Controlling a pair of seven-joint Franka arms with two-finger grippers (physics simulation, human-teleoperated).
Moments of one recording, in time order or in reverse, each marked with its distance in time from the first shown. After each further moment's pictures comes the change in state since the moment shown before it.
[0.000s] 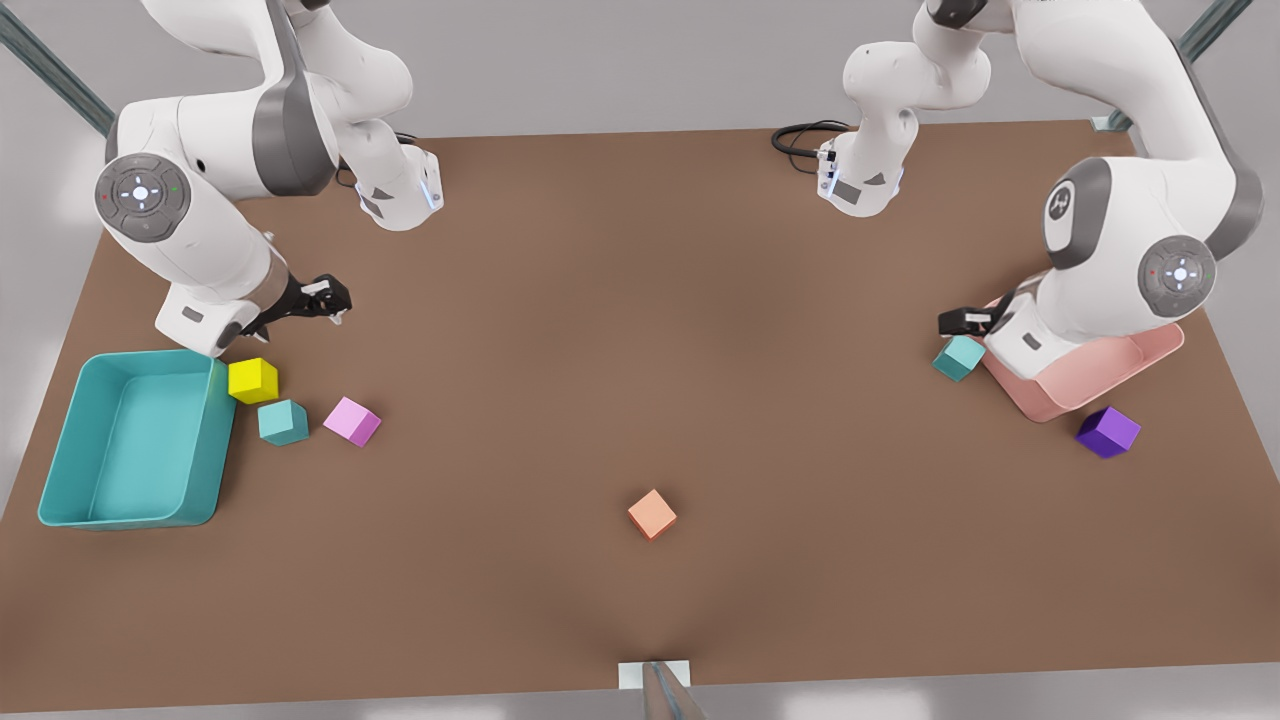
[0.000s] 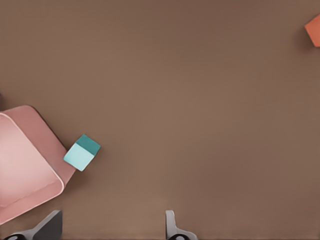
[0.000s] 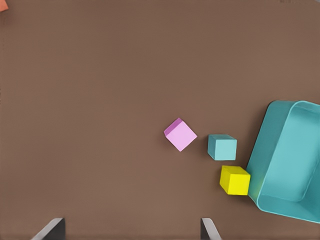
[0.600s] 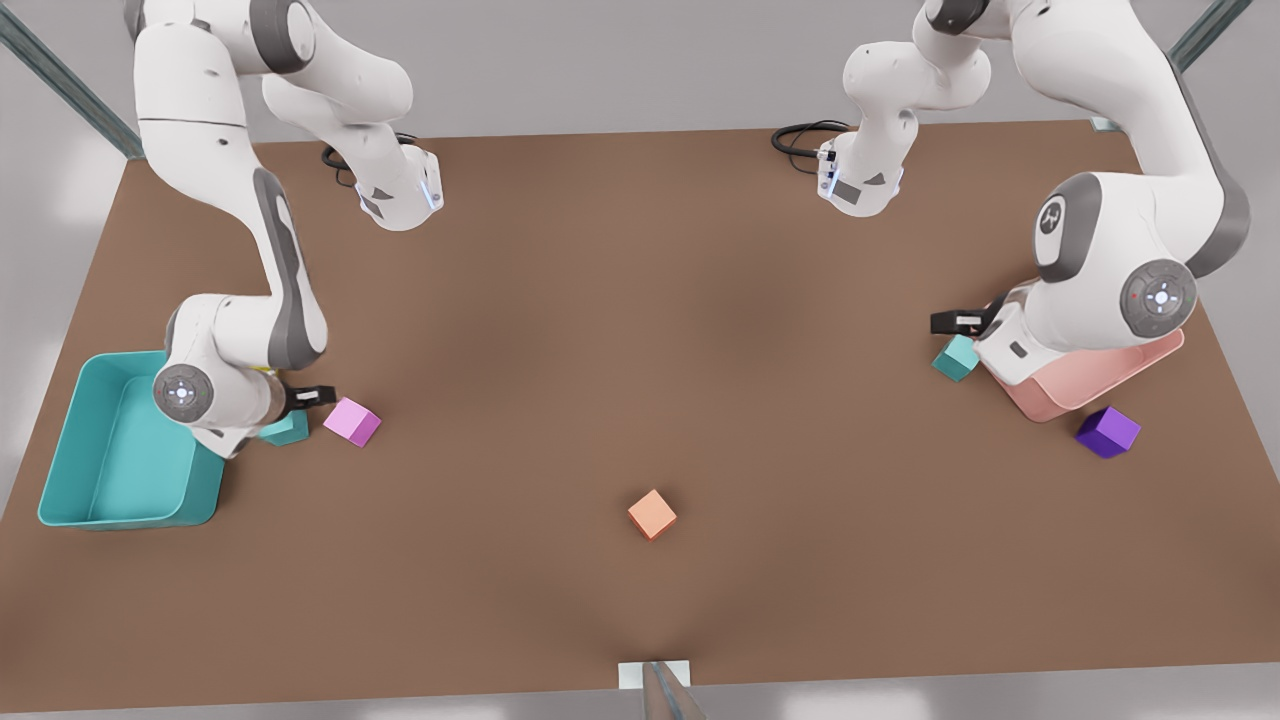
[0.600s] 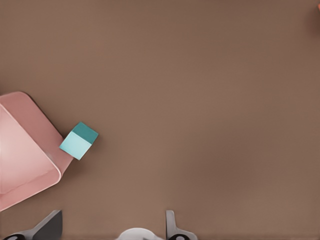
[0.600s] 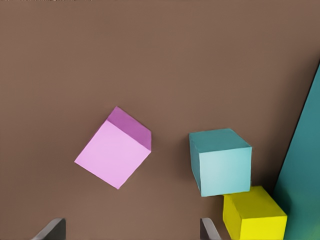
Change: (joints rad) left arm -0.003 0.022 0.000 0.000 -0.001 -0.041 -0.008; right arm -0.273 0.197 -0.014 -0.517 0.008 0.594 -0.100
